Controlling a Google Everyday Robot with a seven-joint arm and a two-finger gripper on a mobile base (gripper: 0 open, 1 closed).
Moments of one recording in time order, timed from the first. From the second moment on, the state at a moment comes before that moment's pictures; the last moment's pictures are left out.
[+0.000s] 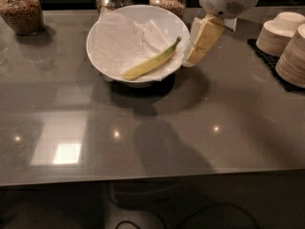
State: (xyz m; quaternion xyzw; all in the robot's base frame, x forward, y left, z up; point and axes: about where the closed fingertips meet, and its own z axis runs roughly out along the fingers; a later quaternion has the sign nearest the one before) arm 0.569 -0.067 1.030 -0.70 0.60 -0.03 0.39
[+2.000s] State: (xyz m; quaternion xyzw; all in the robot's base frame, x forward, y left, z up) arm 0.658 0.002 0.938 -0.78 0.53 -0.01 0.33
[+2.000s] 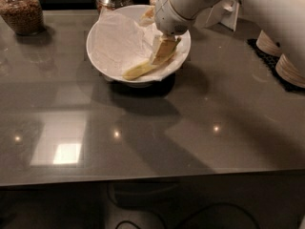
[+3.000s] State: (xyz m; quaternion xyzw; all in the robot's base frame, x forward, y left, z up) arm 0.674 0.008 0.878 -0.80 0.52 -0.01 0.28
